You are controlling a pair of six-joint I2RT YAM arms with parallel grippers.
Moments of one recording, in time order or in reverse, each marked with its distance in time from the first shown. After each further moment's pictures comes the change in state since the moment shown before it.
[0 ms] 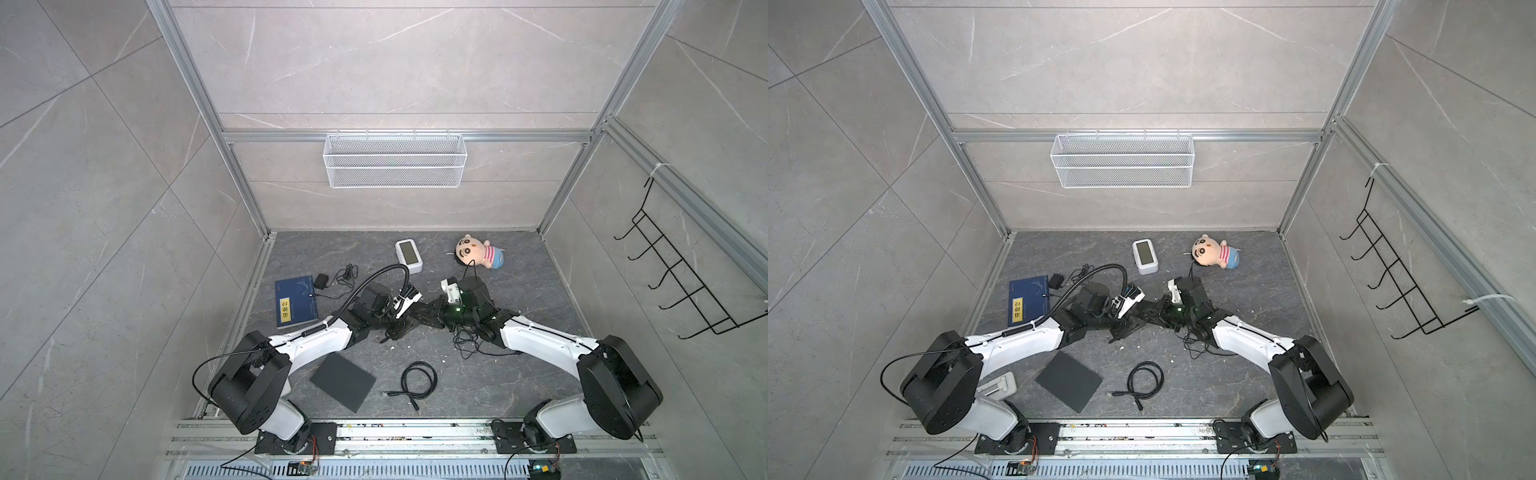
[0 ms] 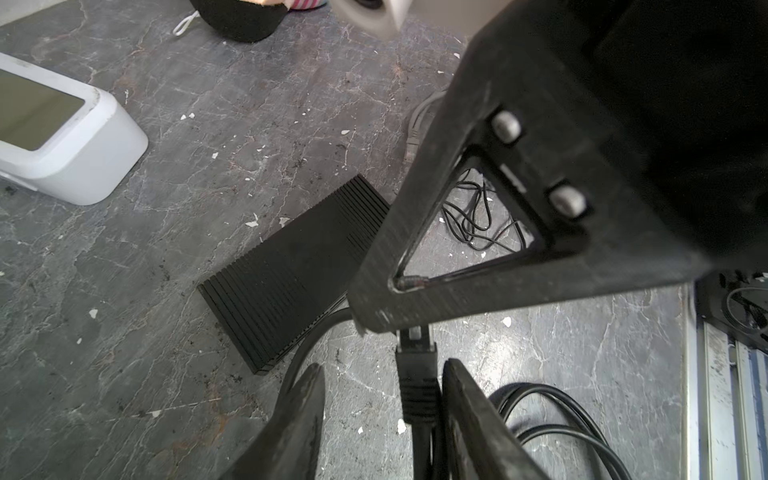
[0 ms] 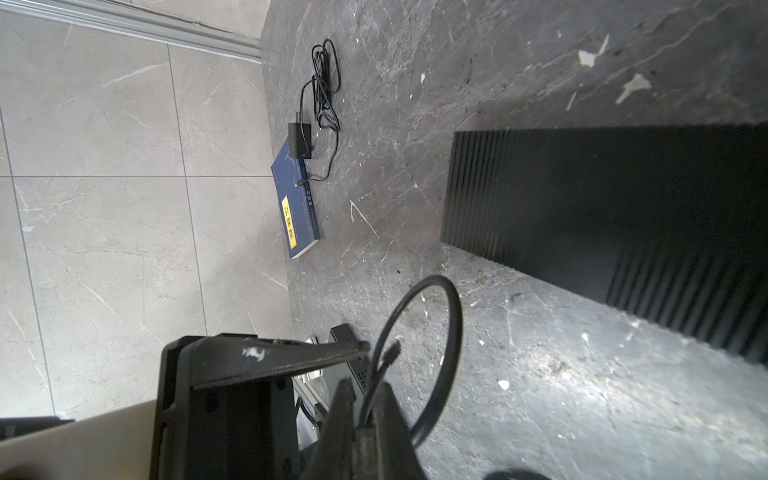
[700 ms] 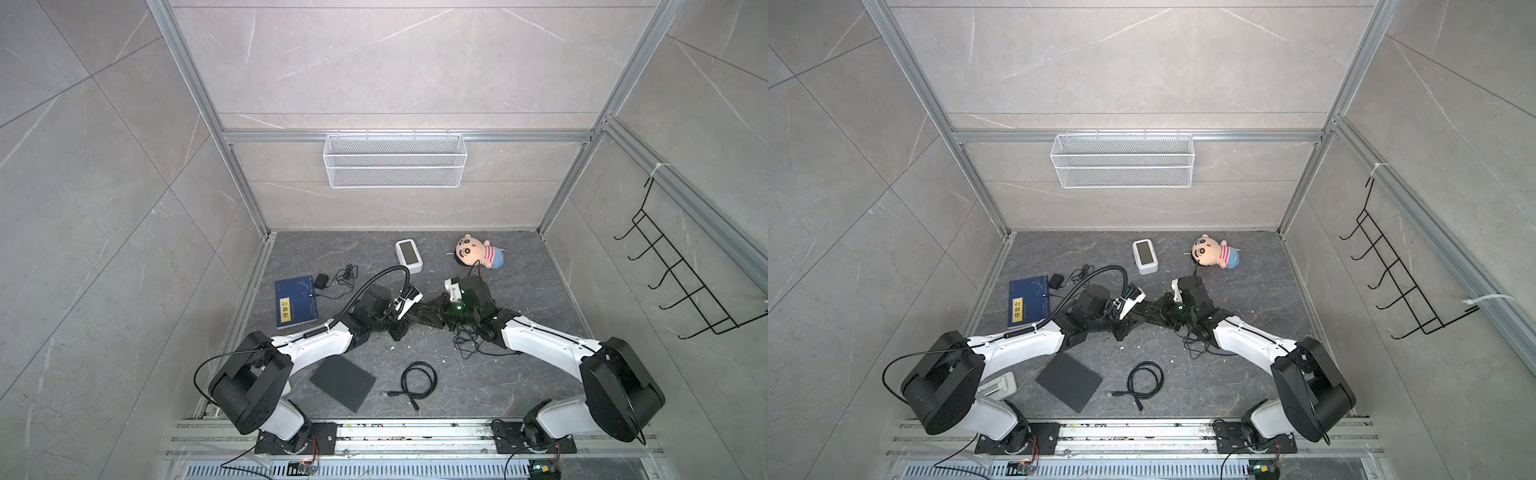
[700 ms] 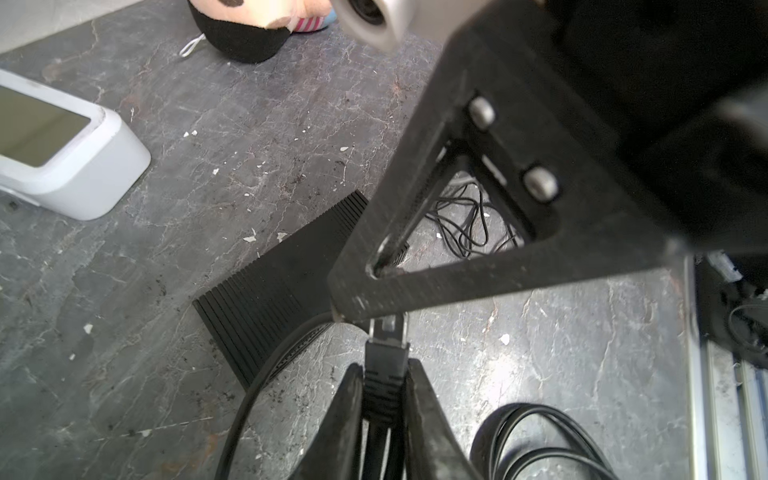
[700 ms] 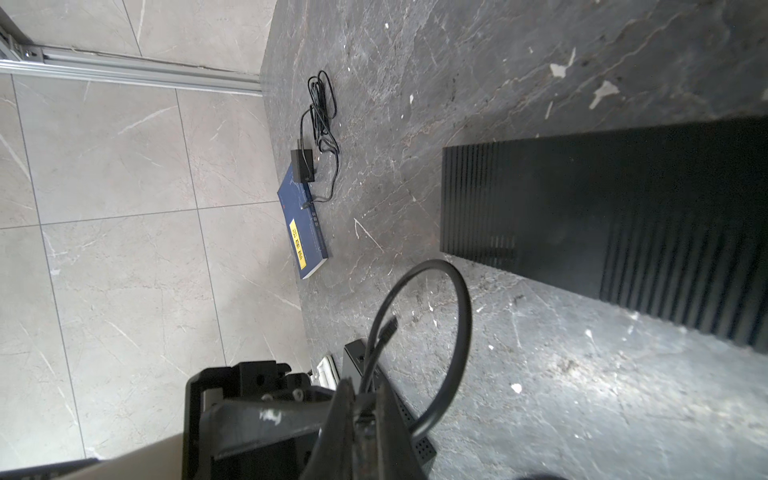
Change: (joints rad) left arm -0.011 -0.005 -0.040 0.084 0.001 -0.029; right arm 0.000 -0.013 0.001 0.002 0.045 0.100
